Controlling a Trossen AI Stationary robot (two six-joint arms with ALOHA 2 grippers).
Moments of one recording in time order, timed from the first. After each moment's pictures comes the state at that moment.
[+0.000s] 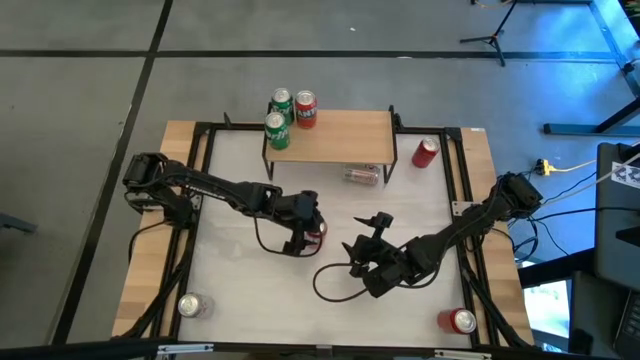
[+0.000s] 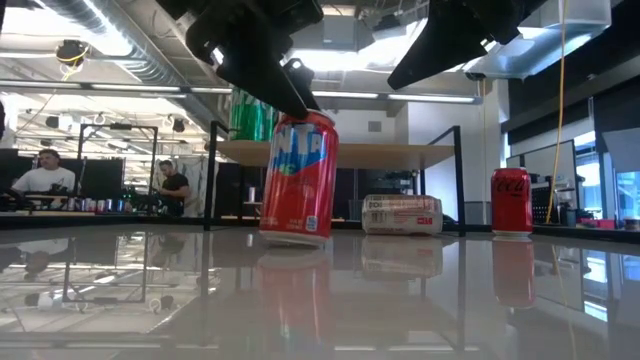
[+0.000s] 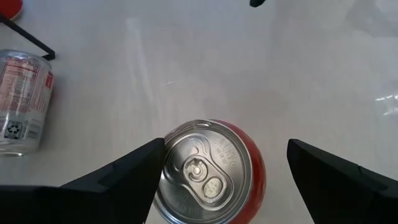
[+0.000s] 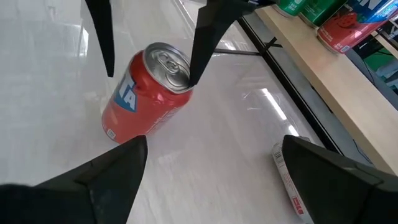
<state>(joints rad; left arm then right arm) -0.10 1.64 1.11 -0.34 -0.01 0.15 0.55 1.68 1.17 -0.55 0.96 0.49</state>
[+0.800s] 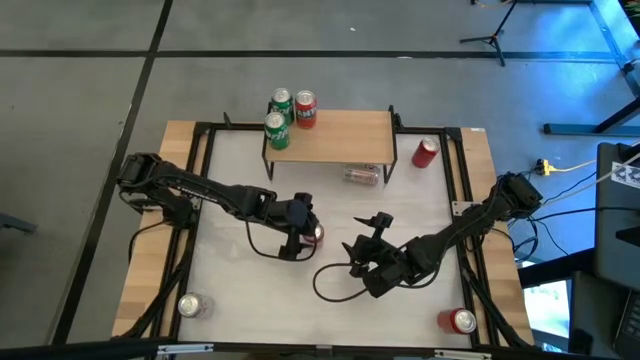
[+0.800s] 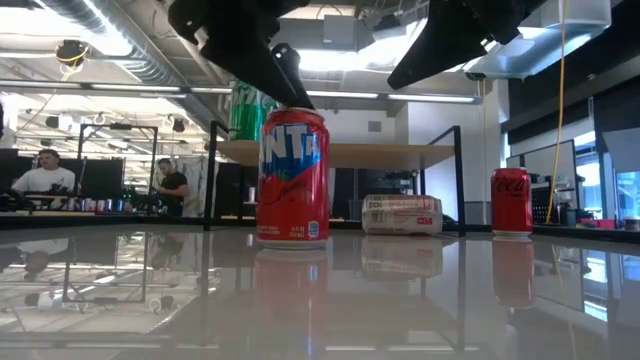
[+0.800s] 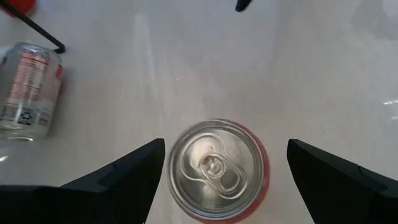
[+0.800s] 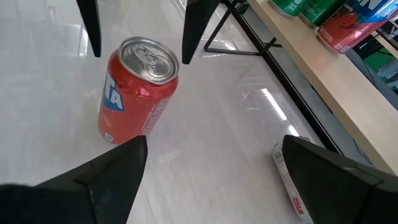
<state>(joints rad) -0.16 1.59 1.11 -0.35 -0.09 0.10 0.55 1.68 1.17 -0.55 0.96 0.49</state>
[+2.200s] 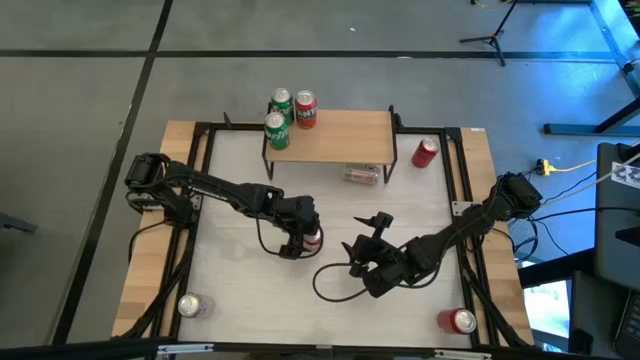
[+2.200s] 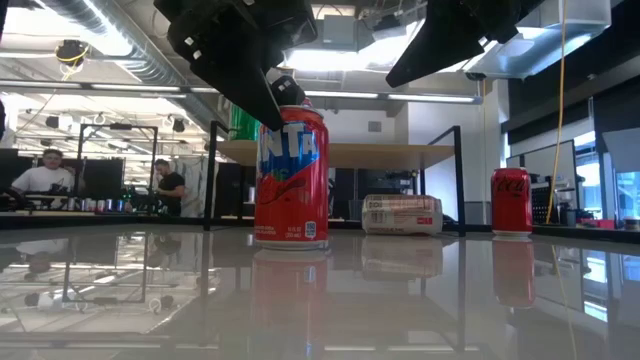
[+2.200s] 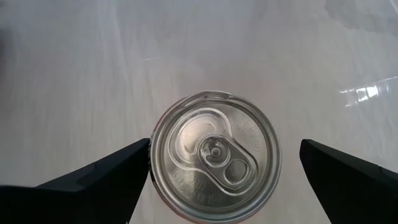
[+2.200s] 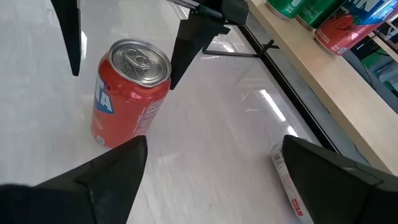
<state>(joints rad) -0.11 1.65 1.11 -0.38 0.07 0.06 0.55 1.68 1.17 -0.54 0.97 0.49</state>
